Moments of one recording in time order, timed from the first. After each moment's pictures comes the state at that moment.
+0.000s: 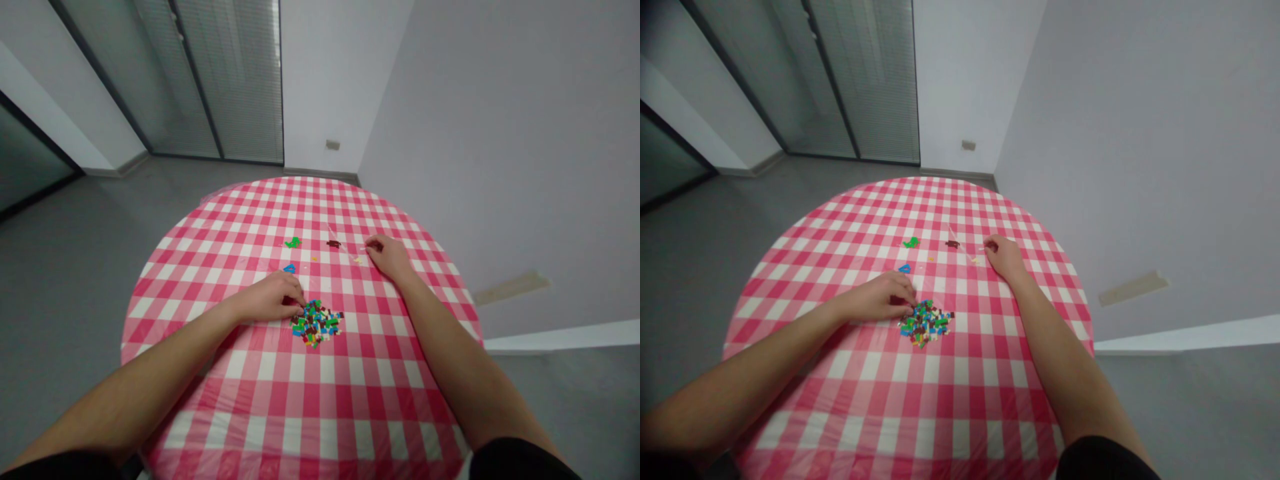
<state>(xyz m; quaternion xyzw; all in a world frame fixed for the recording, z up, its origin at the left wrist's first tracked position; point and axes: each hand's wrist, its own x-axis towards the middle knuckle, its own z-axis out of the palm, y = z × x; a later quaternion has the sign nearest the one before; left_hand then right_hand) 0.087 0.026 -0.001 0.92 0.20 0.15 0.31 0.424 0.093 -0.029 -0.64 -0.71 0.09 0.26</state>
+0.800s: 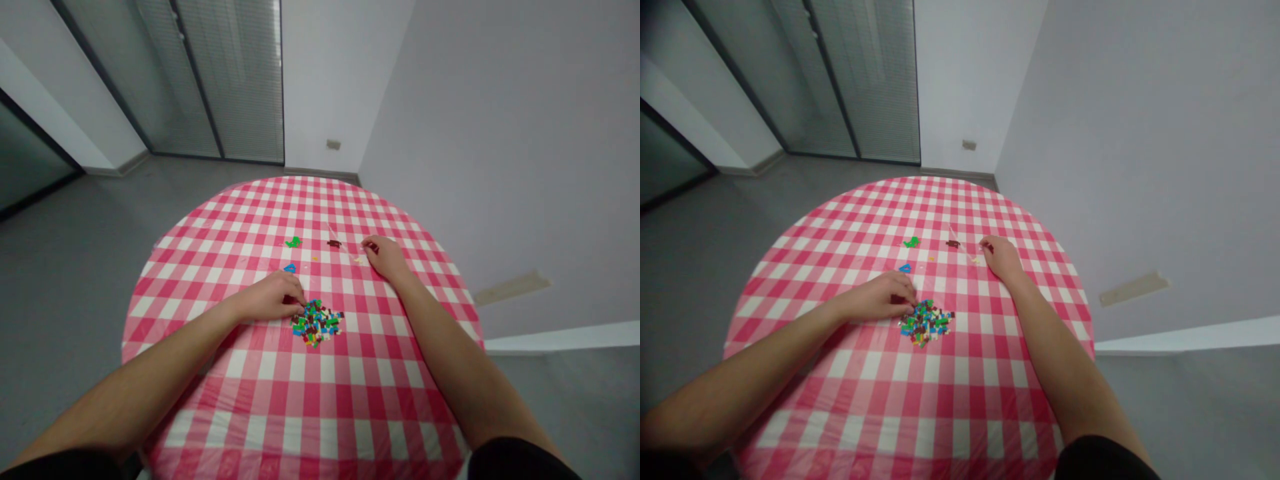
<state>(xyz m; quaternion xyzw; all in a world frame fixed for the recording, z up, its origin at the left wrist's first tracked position) 0.088 0.026 -0.004 0.92 0.20 0.16 0.30 0.417 0.094 -0.032 -0.62 -0.75 0.03 0.23</state>
